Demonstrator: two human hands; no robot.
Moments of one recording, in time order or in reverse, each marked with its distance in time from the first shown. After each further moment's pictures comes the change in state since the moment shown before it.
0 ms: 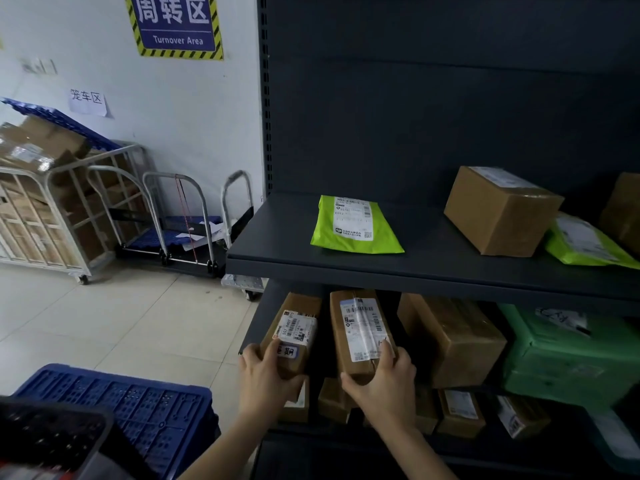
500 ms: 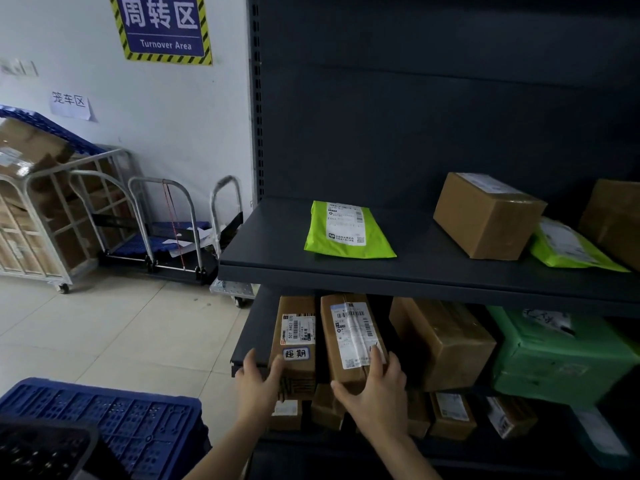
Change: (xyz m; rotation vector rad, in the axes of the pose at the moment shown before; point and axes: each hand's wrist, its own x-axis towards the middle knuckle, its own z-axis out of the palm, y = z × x) left_hand 0.004 0.001 0.007 -0.666 -0.078 -0.267; right_hand -0.007 -0.002 0.003 -0.031 -0.033 -0.019
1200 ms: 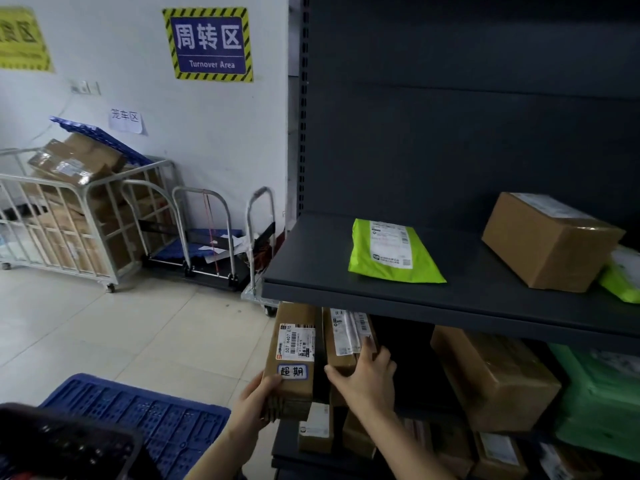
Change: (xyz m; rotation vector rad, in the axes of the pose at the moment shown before) left_hand 0.026 -0.016 -0.070 -0.496 -0.183 -0.217; right_hand 0.057 -0.079 0.036 -0.003 -0.050 -0.004
